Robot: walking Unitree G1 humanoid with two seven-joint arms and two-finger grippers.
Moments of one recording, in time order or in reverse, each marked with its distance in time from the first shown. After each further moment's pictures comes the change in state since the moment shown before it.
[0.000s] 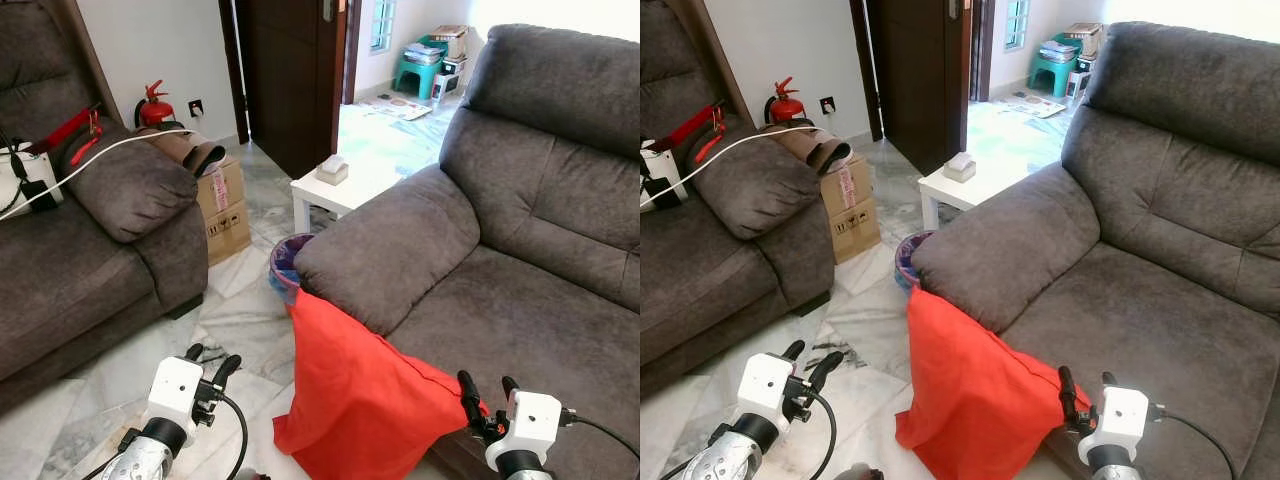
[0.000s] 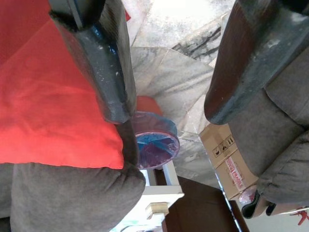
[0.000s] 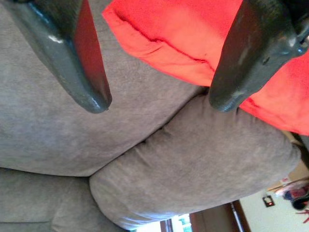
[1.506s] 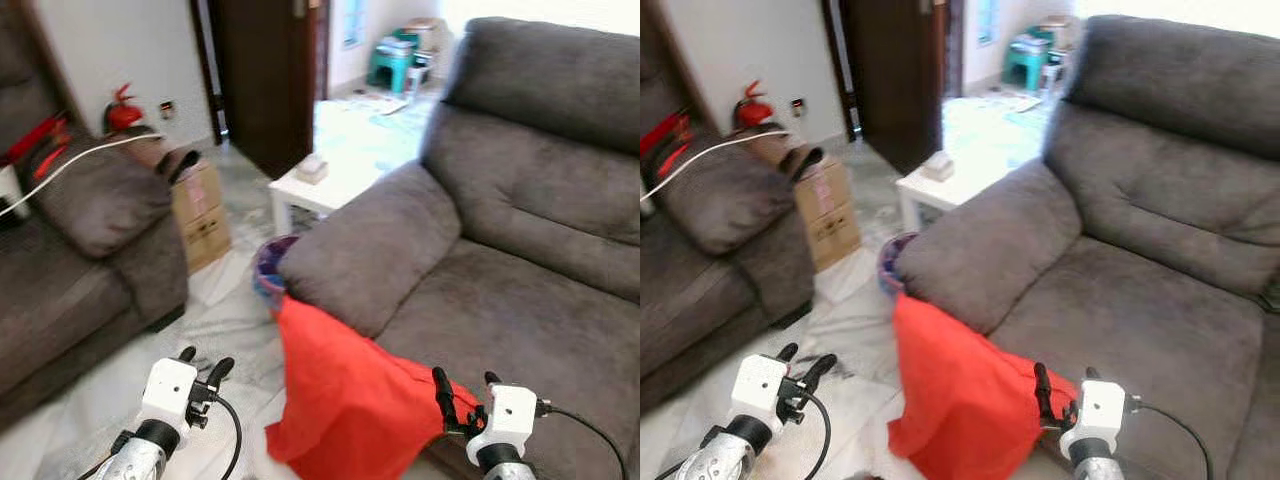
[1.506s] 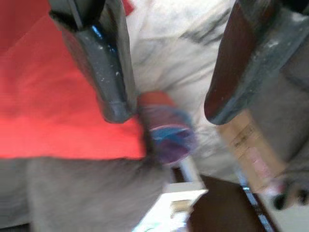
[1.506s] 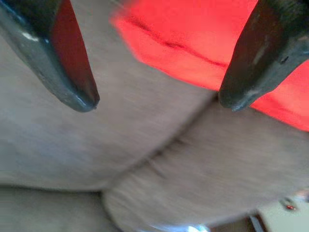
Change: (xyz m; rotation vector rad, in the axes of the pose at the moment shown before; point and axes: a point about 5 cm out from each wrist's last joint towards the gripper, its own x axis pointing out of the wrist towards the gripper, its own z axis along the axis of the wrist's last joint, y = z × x) left arm 0.001 -0.008 0.002 -0.012 0.002 -0.020; right arm -0.001 0.003 -0.010 -0.019 0.050 -0.003
